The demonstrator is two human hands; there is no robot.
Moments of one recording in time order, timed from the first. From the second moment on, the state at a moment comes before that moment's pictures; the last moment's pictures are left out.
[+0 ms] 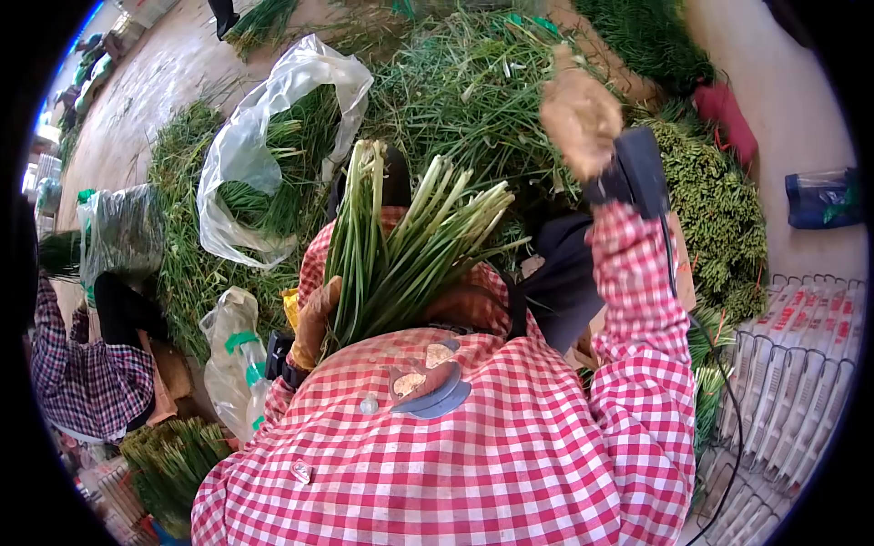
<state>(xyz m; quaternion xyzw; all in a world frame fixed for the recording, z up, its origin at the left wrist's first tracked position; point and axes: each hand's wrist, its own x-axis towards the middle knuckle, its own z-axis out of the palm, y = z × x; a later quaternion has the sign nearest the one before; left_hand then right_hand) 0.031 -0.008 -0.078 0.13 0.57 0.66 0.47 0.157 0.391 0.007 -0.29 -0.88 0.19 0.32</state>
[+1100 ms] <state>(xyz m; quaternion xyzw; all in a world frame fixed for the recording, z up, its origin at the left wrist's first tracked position) 0.034 0.007 -0.034 0.11 0.51 0.62 0.58 0.096 0.339 0.057 -0.22 -0.93 0.07 0.29</state>
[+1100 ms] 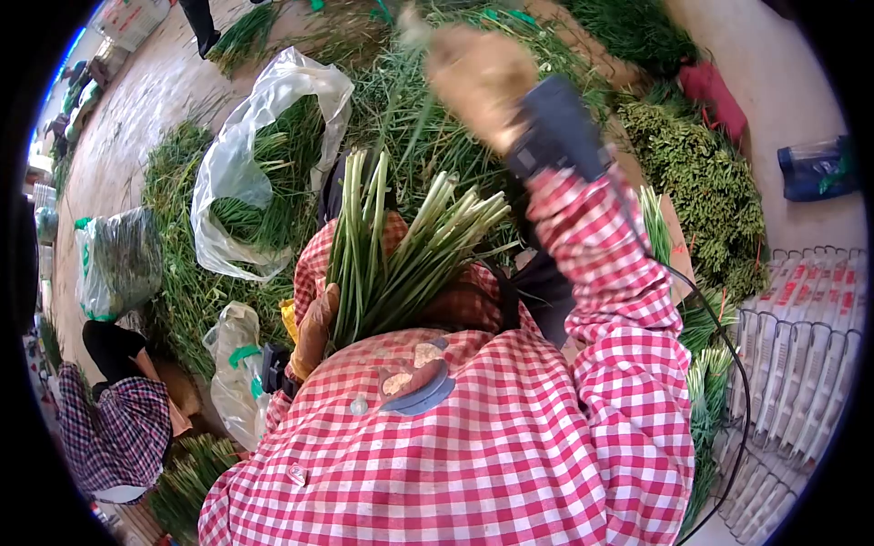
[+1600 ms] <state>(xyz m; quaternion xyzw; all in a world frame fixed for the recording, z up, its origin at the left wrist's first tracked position) 0.056 0.020 -0.007 0.25 0.64 0.51 0.52 0.109 0.264 0.073 -0.04 -0.99 0.15 0.00</state>
